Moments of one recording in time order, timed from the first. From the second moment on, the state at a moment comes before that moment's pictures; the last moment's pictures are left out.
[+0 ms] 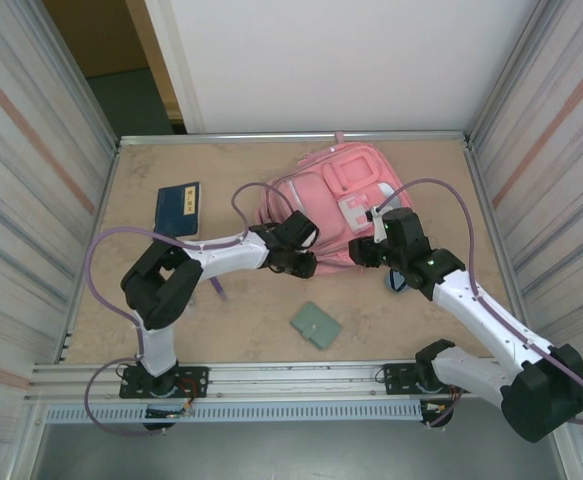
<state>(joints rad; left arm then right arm) -0.85 1.88 1.21 -0.43 0.08 -0.40 0.48 1.03 0.75 -0.46 -0.02 0.25</state>
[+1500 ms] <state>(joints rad) -0.82 1.71 1.16 -0.43 0.25 -0.41 0.48 1.29 0.92 -0.69 -0.30 0.33</state>
